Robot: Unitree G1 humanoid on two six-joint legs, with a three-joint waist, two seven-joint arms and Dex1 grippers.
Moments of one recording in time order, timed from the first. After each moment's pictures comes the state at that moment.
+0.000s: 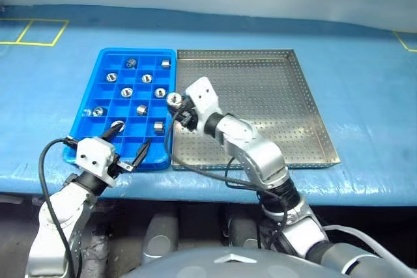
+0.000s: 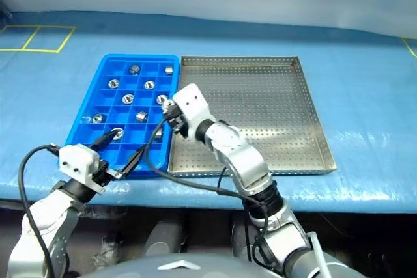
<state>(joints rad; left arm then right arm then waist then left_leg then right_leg) 0.45 0.39 0.22 -0.62 -0.27 0.19 -0.46 -0.48 0.03 0.43 -0.19 0.13 0.74 0.35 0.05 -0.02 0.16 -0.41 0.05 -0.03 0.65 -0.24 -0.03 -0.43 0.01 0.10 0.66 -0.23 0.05</state>
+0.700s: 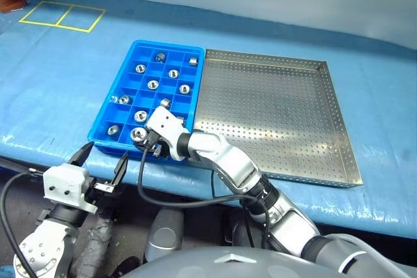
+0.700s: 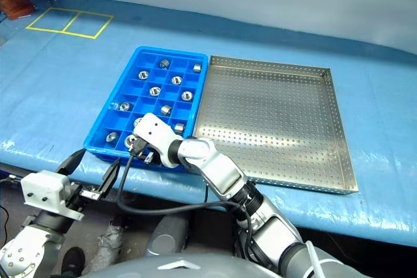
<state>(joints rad) 0.67 0.30 0.30 -0.75 -0.26 0.14 -0.39 -0.50 0.05 0.58 -0.01 0.10 0.64 0.52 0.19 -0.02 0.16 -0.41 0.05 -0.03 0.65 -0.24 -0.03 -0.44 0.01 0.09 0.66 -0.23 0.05</state>
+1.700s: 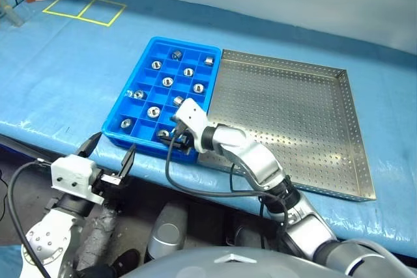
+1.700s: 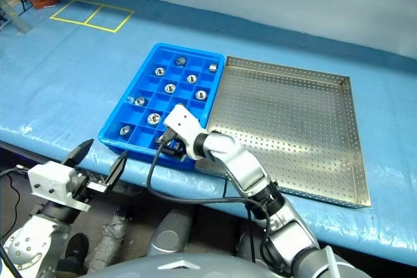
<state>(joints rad) 0.58 0.32 0.27 -0.75 -0.26 0.16 -0.40 -0.42 -0.07 0.43 -0.17 0.12 0.68 0.53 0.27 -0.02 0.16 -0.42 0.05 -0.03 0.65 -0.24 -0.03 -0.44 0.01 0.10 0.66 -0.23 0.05</state>
